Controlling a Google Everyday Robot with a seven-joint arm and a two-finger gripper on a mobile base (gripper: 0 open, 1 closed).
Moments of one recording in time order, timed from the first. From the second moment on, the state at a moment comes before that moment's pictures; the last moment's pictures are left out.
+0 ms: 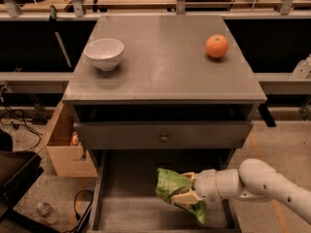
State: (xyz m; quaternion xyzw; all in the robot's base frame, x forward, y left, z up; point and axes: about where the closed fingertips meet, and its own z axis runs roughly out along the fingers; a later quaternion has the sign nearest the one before) arm 0.439 -0.072 0.537 -0.48 0.72 0.36 0.34
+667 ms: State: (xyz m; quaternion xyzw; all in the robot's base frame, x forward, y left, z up) arm 0.434 -0.121 0.659 -0.46 0.73 0.36 0.36
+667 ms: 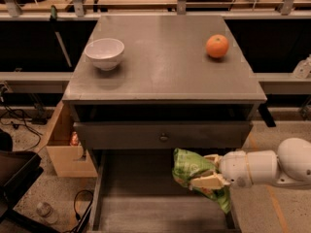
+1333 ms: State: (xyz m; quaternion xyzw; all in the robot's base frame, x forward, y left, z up) arm 0.423 -0.141 0.791 -0.45 0.72 0.34 0.41
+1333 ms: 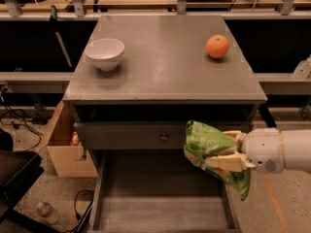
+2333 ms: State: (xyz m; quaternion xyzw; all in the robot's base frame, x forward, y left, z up) arm 0.489 -0.149 0.874 -0.41 0.73 0.32 0.44
